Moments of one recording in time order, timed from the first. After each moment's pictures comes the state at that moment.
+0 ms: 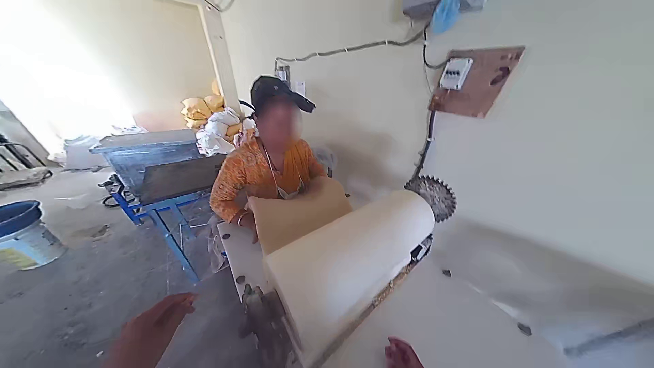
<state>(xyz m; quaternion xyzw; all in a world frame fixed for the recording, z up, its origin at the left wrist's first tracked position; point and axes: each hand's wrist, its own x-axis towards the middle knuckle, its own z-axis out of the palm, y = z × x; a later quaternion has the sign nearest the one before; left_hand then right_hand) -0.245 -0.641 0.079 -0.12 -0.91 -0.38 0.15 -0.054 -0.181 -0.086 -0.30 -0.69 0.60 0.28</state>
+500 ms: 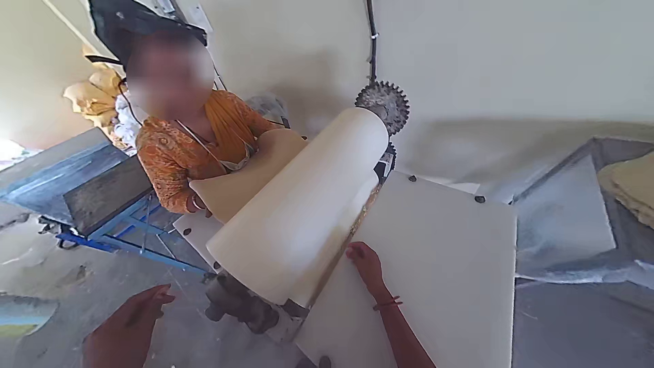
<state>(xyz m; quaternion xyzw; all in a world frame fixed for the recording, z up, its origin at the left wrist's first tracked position) -0.254 -0.606 0.109 -0.19 -0.91 -0.34 0.12 -0.112 -0.189 -0.083 -0.31 -0.68 0.63 0.19</state>
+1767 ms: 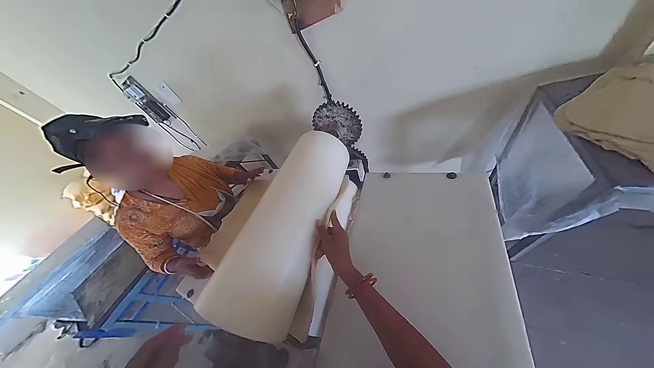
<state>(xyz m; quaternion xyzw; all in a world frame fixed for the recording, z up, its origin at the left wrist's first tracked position) -0.235 -0.539 0.167 -0.36 -0.87 -0.31 0.13 -0.168 -0.197 0.051 -0.25 -0.51 0.75 0.33</state>
